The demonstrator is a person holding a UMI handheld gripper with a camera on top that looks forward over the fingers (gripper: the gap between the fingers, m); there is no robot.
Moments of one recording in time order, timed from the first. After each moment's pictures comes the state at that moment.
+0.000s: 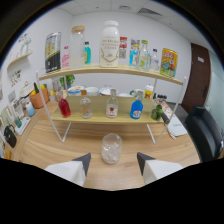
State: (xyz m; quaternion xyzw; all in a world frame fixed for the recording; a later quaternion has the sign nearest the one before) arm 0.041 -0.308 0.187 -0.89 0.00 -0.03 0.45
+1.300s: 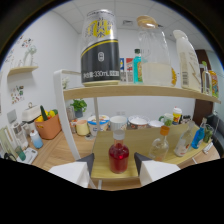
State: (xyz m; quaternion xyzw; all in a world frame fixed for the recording) arm -0.144 -0.133 0.197 -0.81 0.01 0.02 0.58
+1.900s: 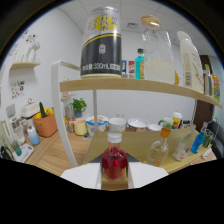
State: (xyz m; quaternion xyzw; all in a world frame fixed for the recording) arm -0.137 -0.122 0.190 -0.81 -0.01 0.00 0.59
